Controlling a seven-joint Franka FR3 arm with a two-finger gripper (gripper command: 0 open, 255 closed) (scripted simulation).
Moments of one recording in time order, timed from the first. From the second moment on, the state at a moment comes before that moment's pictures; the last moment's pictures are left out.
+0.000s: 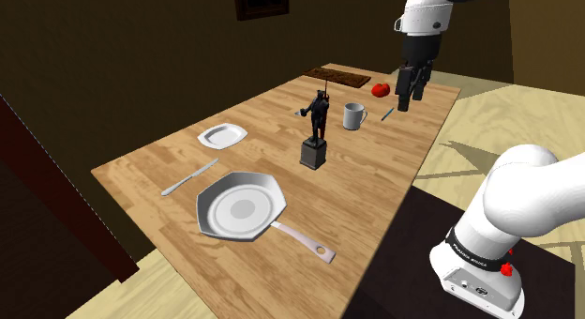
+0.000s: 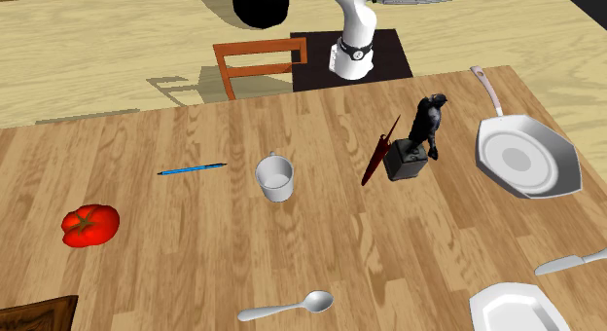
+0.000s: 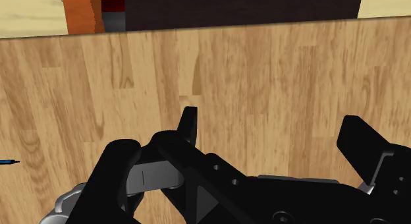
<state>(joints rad) 0.01 -0.80 -0.06 -2.36 -0.02 1.44 -0.04</state>
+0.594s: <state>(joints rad) -0.01 -0.62 -0.17 -2.34 -0.09 1.60 -0.17</state>
